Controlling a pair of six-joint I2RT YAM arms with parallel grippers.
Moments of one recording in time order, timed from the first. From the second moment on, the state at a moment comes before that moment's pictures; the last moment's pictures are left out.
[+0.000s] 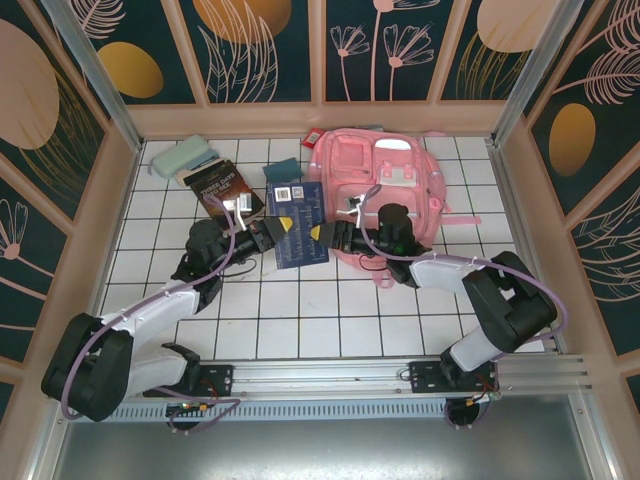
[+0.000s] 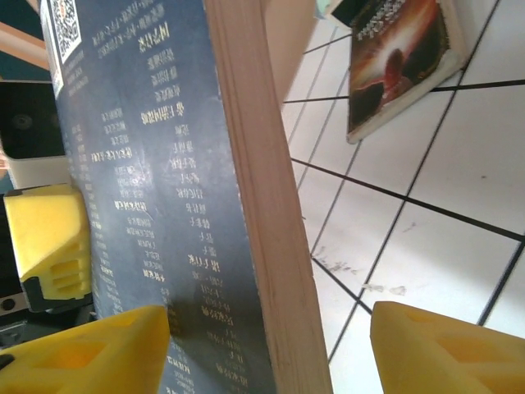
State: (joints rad) left arm -0.44 1.20 0.46 0.70 0.58 -1.03; right arm 0.58 1.54 0.63 0.72 -0.72 0.94
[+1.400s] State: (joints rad) left arm -0.66 1.59 1.01 0.16 0.22 -0.54; right arm 0.23 0.71 0.46 -0.03 -0.21 0.82
